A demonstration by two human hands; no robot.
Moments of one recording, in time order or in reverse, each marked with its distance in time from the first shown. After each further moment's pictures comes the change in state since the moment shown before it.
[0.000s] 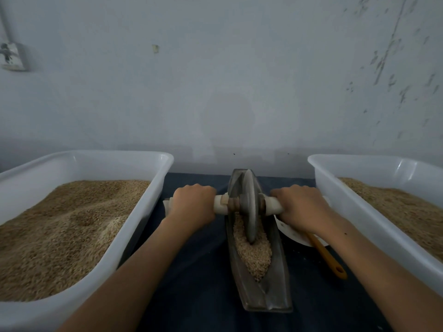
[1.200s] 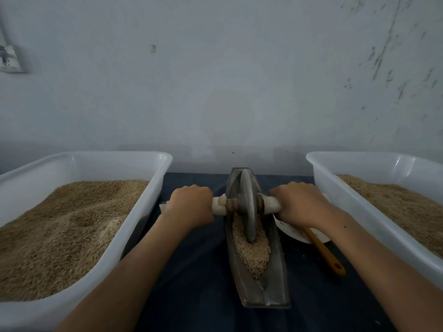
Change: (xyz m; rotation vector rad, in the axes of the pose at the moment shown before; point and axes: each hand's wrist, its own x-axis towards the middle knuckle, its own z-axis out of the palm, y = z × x) left_hand -0.001 -0.001 -0.006 0.005 -0.114 0.014; right_hand 0.001 -0.002 -0.010 0.014 -0.109 -0.012
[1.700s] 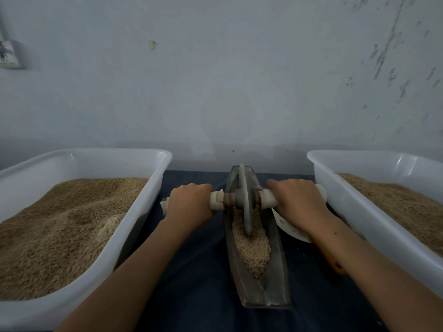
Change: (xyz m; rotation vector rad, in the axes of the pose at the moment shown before) left_hand 0.000 -0.001 0.014 -0.061 0.208 -0.041; right_hand 0.002 -0.003 0.016 -0.106 0.287 -0.010
